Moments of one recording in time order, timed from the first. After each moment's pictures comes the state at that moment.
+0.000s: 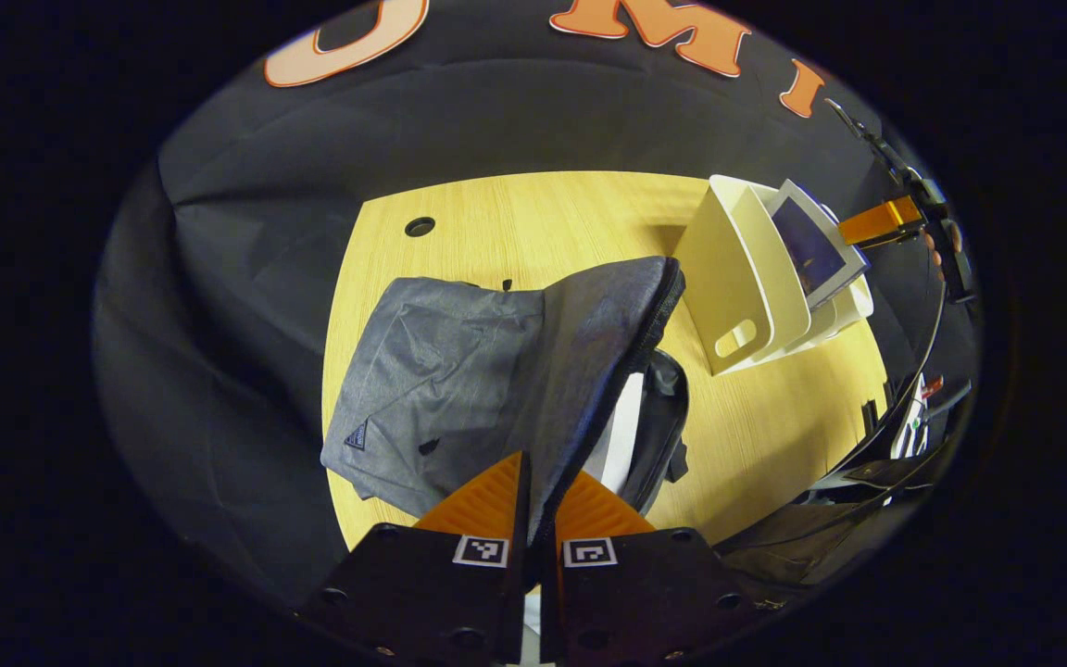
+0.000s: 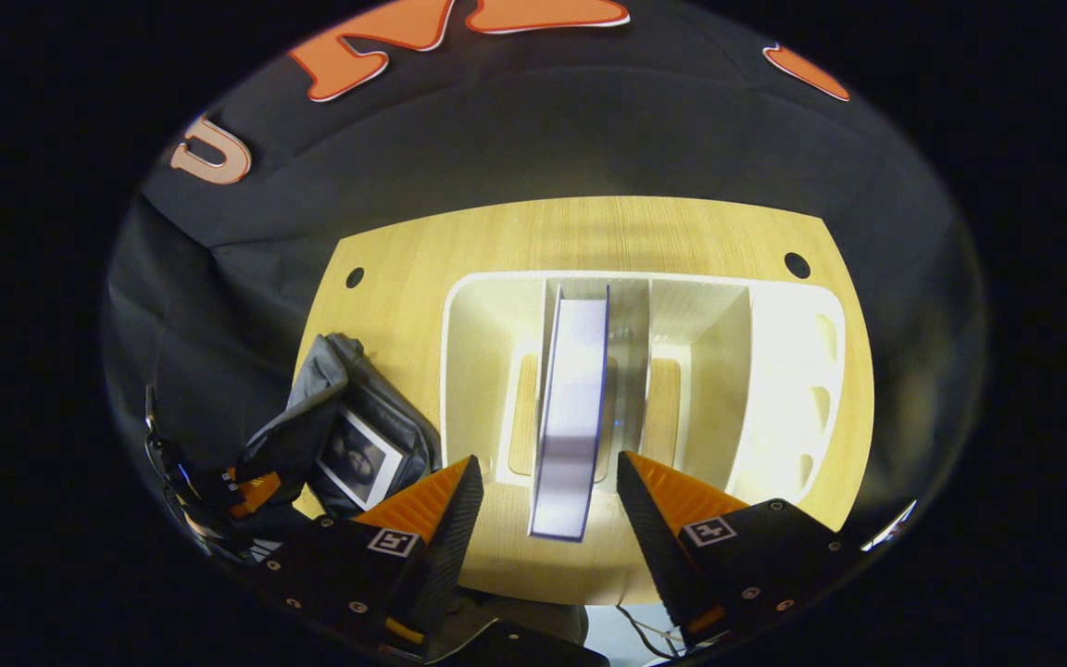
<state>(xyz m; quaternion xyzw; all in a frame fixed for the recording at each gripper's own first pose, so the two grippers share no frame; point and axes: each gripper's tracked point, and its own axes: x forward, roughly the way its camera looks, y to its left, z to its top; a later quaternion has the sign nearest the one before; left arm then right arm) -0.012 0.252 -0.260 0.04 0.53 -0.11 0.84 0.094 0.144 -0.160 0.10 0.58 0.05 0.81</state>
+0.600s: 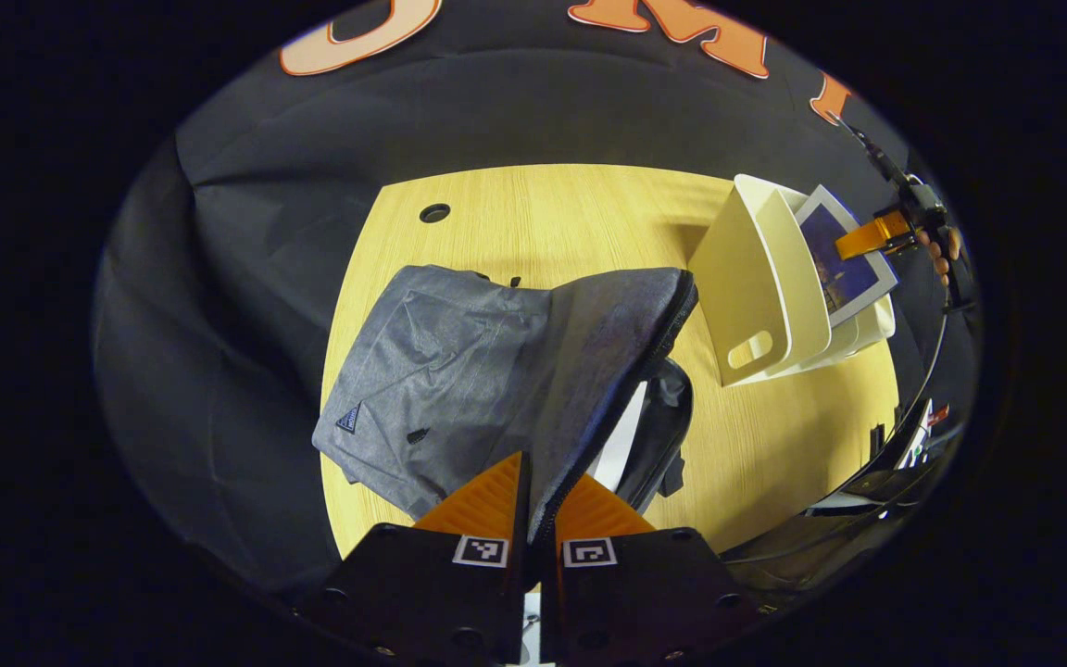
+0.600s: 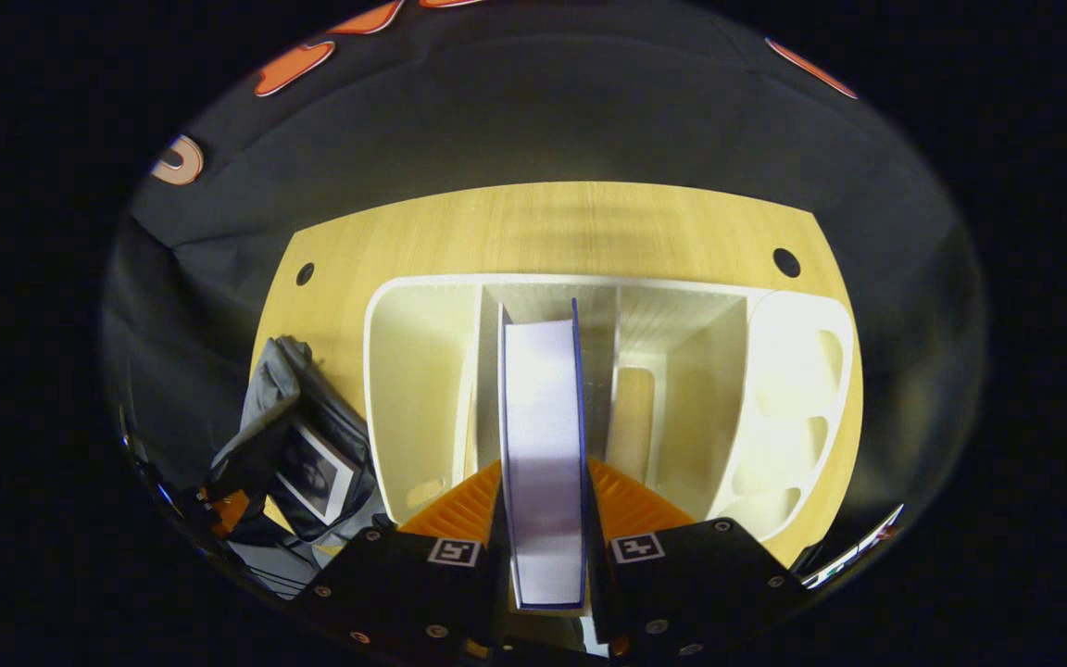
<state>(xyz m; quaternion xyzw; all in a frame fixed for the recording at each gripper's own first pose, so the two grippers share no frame) -0.009 0.238 -0.266 0.03 0.55 -0.07 0.83 0.114 0.119 -0.191 0.08 0.60 0.02 0.79</state>
